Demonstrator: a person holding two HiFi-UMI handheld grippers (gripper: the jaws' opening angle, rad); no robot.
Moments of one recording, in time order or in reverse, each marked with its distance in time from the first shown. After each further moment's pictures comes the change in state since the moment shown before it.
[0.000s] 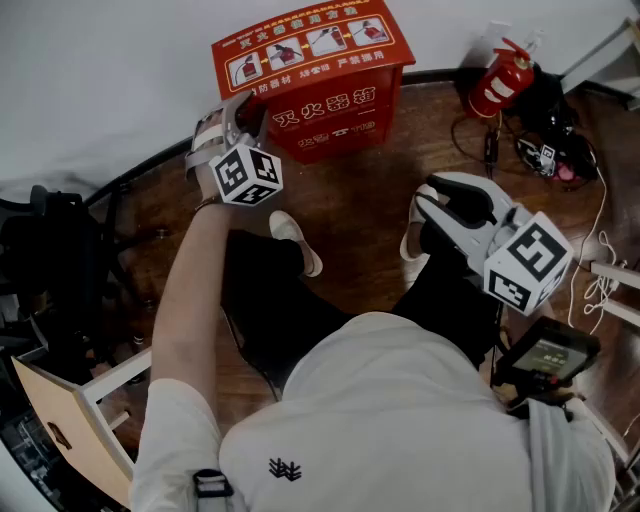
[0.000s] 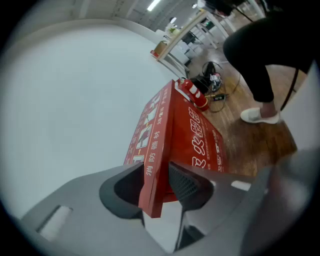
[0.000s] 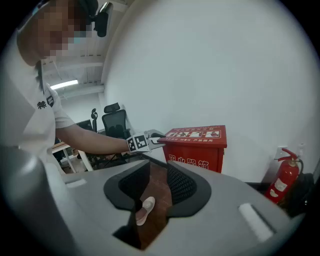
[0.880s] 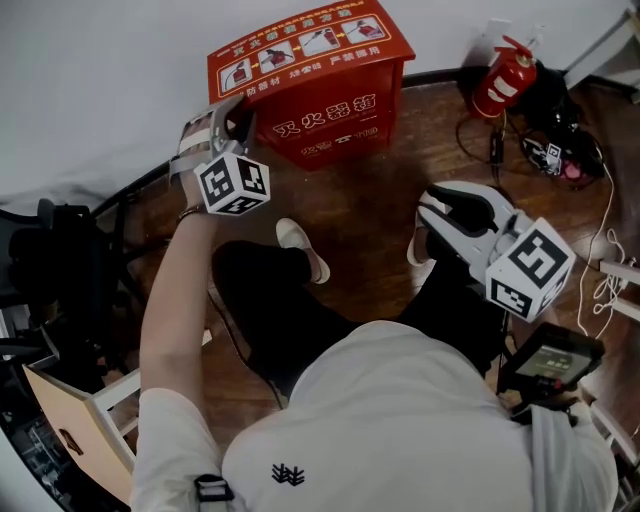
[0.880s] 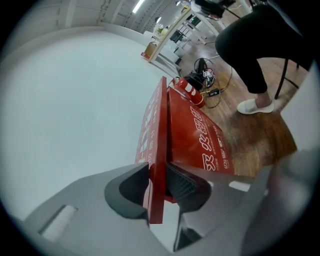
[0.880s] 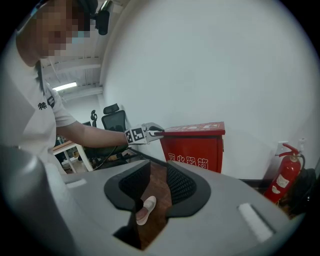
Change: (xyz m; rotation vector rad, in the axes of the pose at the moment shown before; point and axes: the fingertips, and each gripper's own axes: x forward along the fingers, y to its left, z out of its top) left arm -0.012 0.031 0.007 0.116 -0.022 0.014; right arm 0.001 -0.004 -0.008 0.010 -0.002 0.007
